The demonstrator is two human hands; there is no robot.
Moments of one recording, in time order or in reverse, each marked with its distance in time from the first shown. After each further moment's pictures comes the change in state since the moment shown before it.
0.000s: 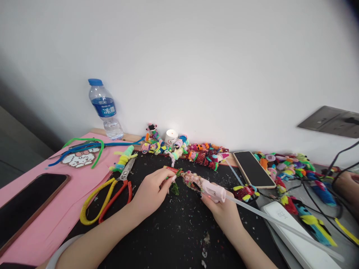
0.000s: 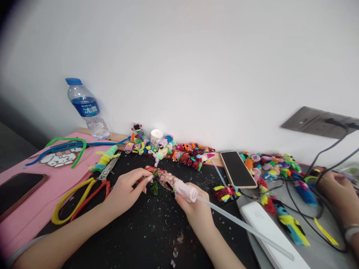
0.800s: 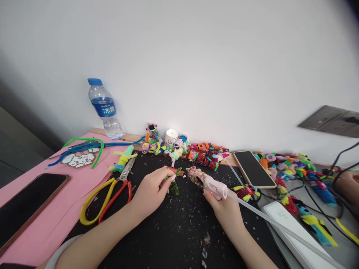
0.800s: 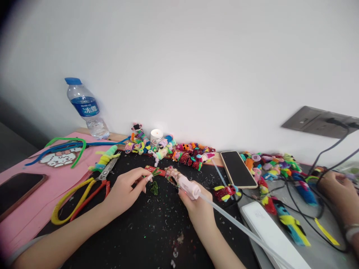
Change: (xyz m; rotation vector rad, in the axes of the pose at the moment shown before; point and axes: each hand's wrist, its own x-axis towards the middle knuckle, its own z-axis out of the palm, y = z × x) left_hand -0.001 -0.001 0.000 0.005 0.017 -0.005; right_hand 0.002 -0.001 -0.004 -0.145 0.075 0.037
